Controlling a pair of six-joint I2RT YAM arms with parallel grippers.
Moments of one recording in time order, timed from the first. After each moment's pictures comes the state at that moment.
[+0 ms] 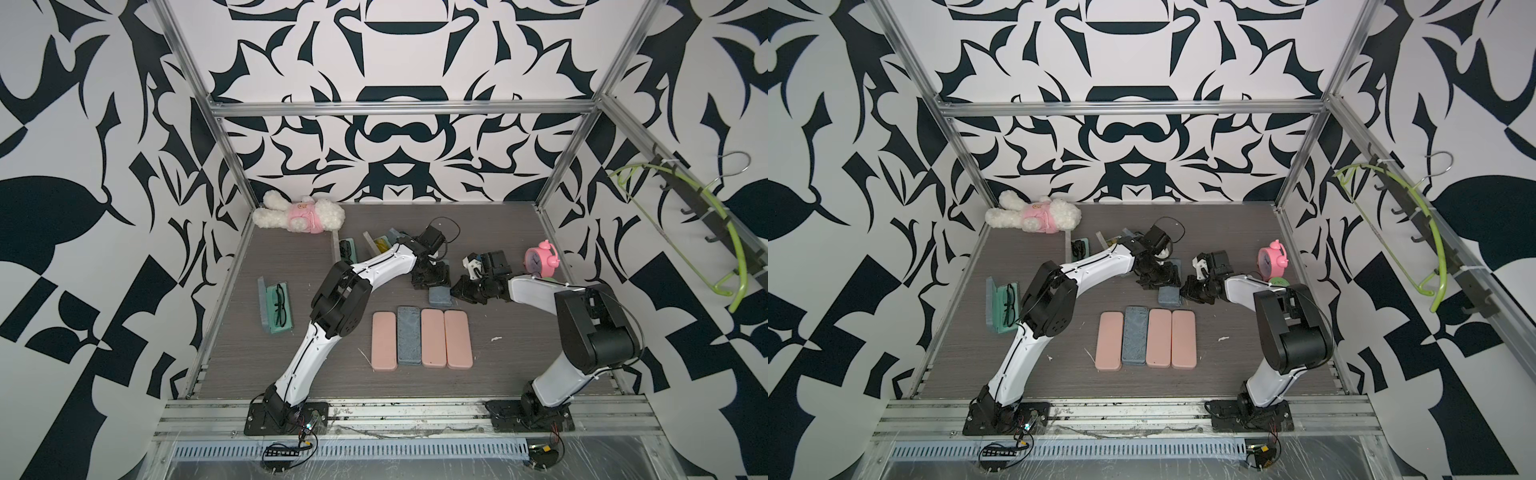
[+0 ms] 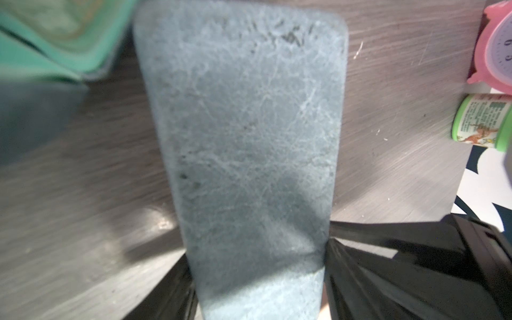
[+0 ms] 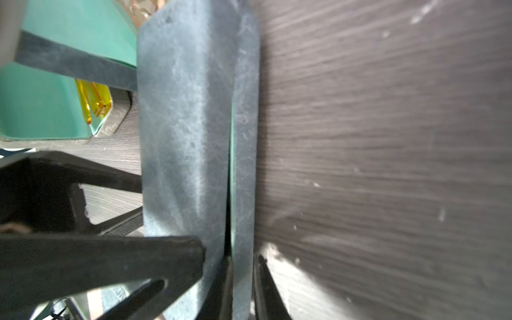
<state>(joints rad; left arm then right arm) -0.80 2.34 1.95 -0.75 0.34 -0.68 0.19 1.65 0.81 -0.20 -0.49 0.44</state>
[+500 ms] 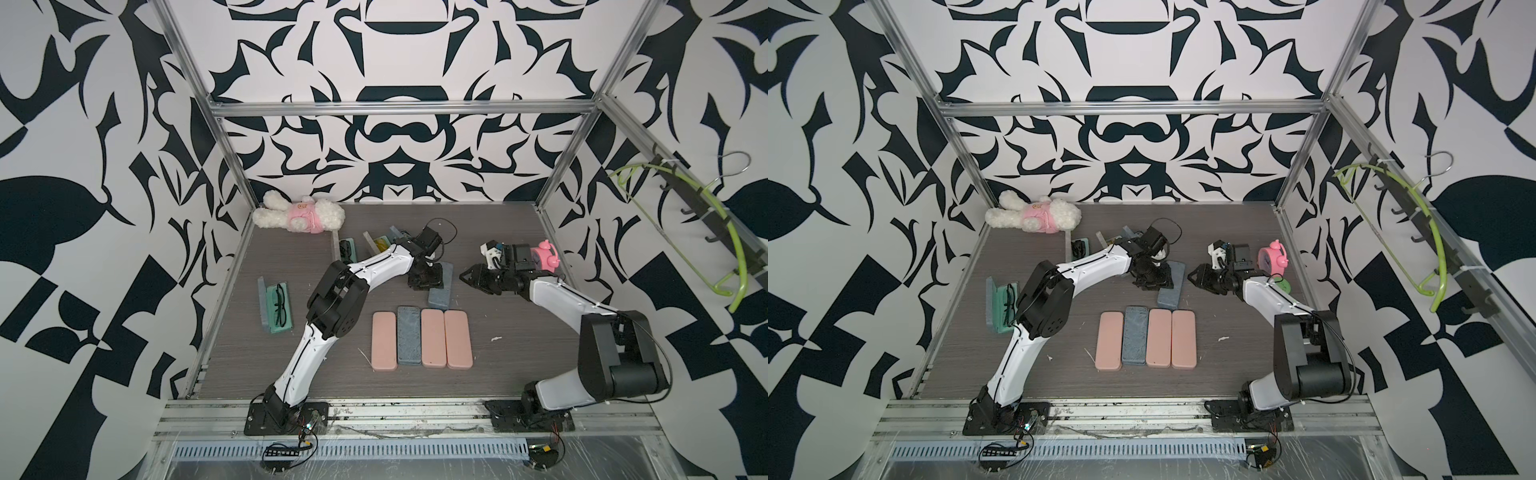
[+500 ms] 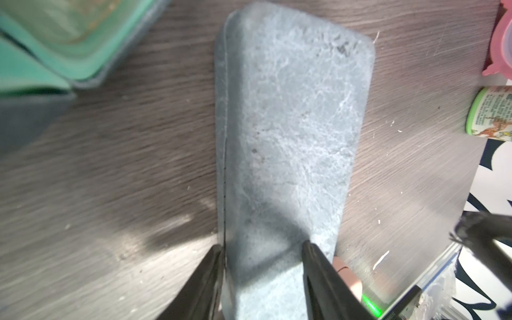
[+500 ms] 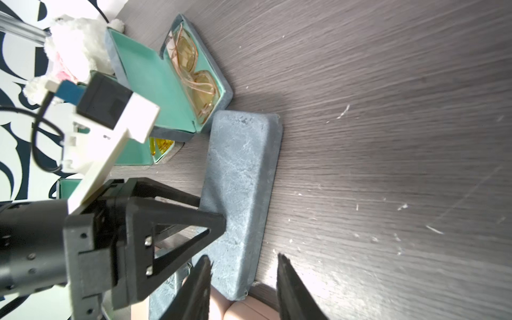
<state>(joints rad) -0.79 2.31 1.89 -0.74 0.32 -0.66 0.07 1.48 0.82 -0.25 -0.56 0.42</state>
